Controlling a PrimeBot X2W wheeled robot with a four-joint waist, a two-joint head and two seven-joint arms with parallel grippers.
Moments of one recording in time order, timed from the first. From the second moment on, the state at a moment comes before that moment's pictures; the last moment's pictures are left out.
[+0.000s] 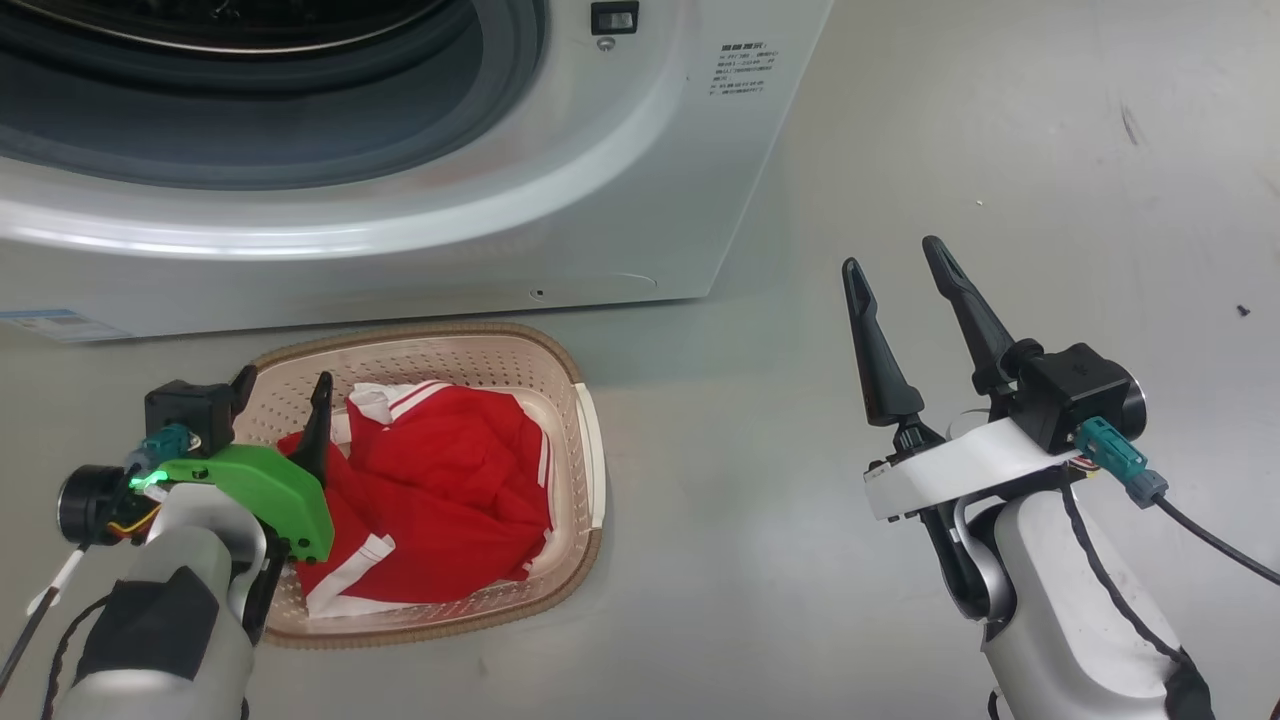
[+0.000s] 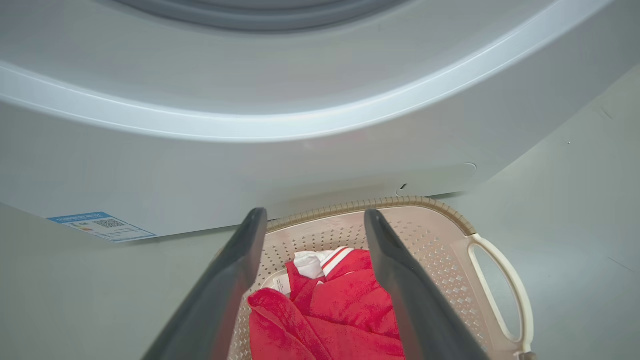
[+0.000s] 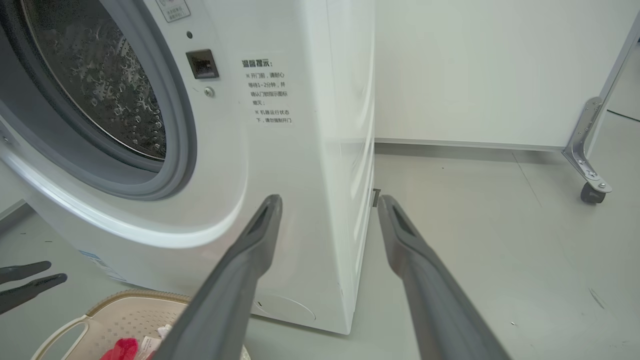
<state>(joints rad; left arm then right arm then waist) -0.59 0.16 -0.29 0.95 -0.38 -0.12 -0.25 -0.31 -0.06 0.30 0.18 0.29 0.02 -0.25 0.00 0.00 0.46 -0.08</state>
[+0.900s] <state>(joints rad) -0.44 0.15 -0.21 0.54 -0.34 -0.12 -0.25 -0.20 -0.06 0.24 0.20 0.36 0.03 -0.25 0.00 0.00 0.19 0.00</state>
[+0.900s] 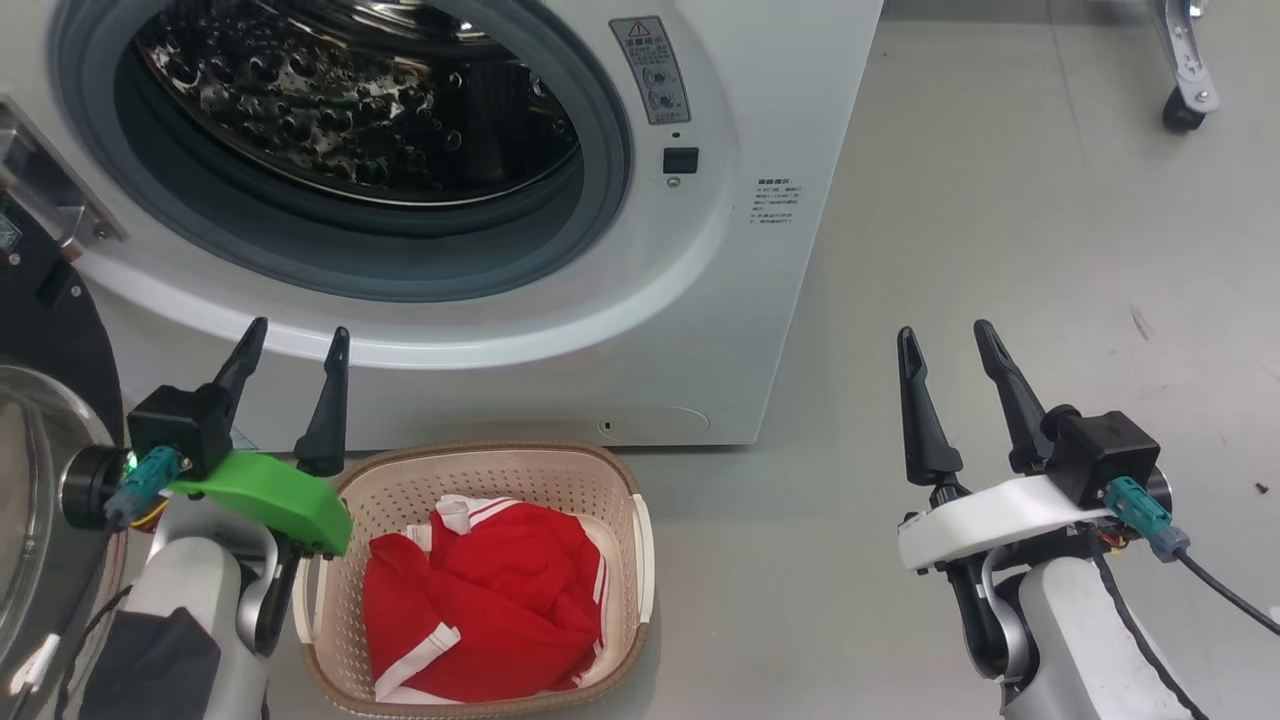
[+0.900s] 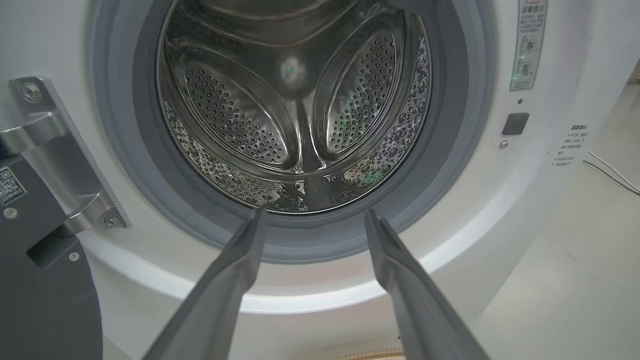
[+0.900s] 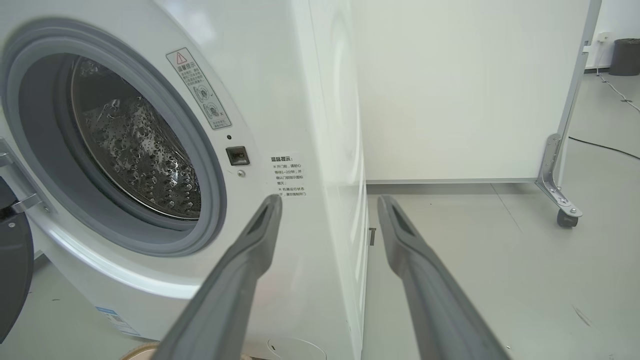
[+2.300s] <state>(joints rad) -0.10 0.09 -0.11 0.26 -0.32 -0.07 -0.25 -0.11 -0.05 0.26 0.19 0.33 0.04 -0.25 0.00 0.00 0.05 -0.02</state>
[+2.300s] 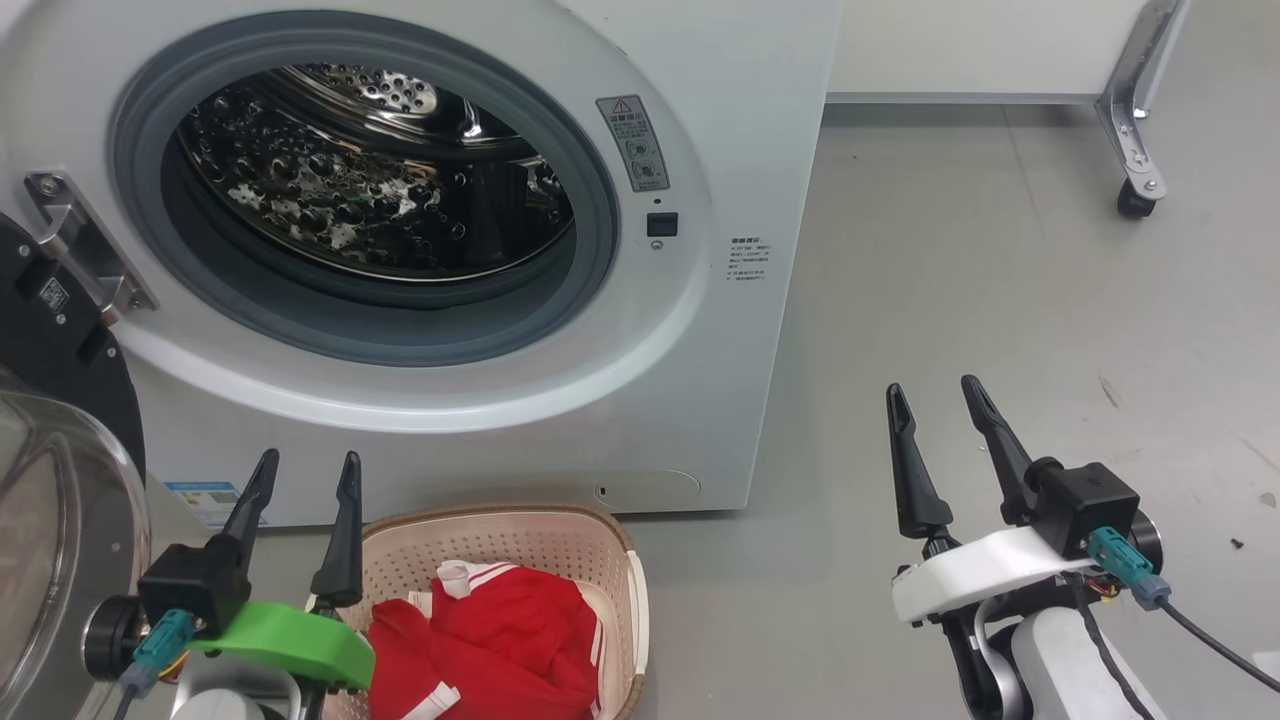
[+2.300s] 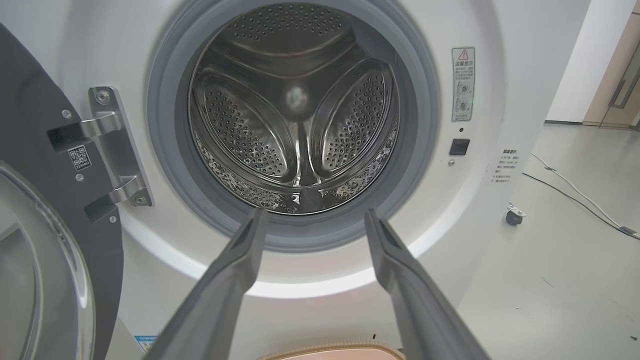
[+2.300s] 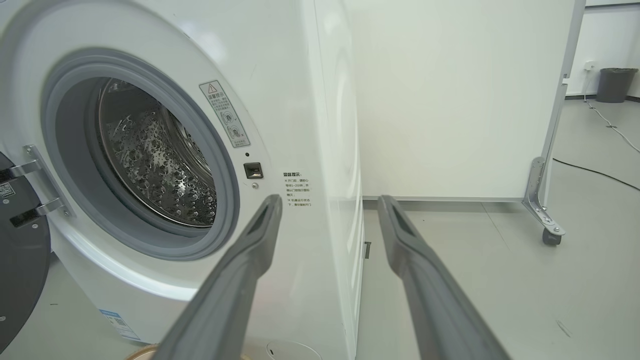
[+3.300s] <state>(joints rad) -0.05 0.09 -0.09 0.19 -0.30 -0.07 -0.25 -0.09 -0.05 0.27 0.18 0.33 0.04 -0.25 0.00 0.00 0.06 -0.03</state>
